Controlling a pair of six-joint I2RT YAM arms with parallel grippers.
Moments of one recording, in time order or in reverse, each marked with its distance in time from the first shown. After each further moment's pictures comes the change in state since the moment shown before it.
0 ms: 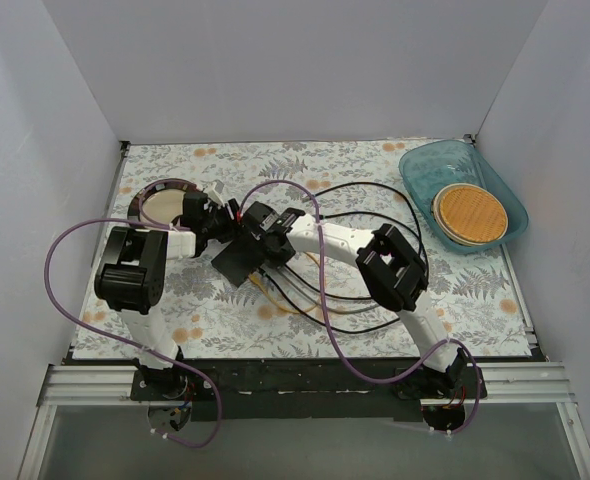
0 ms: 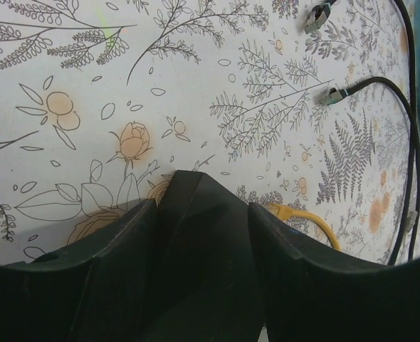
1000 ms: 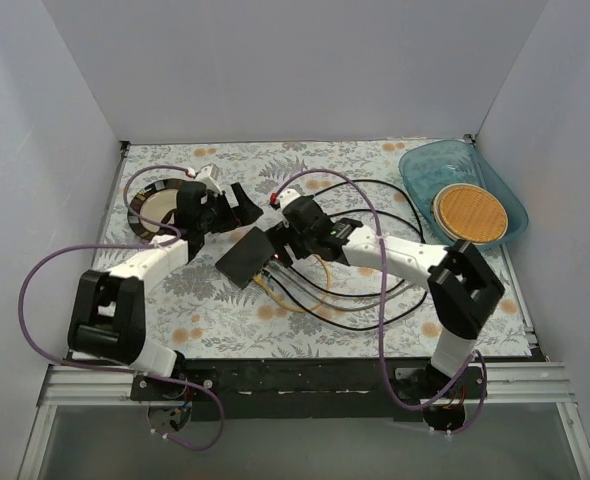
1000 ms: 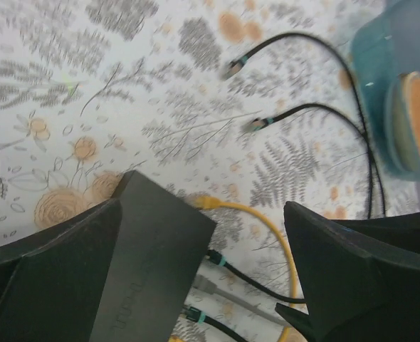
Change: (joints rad) left arm -0.082 -0.297 0.009 -0.207 -0.196 -0.007; right arm -0.061 -0.434 -0.486 0.412 -0.014 0.020
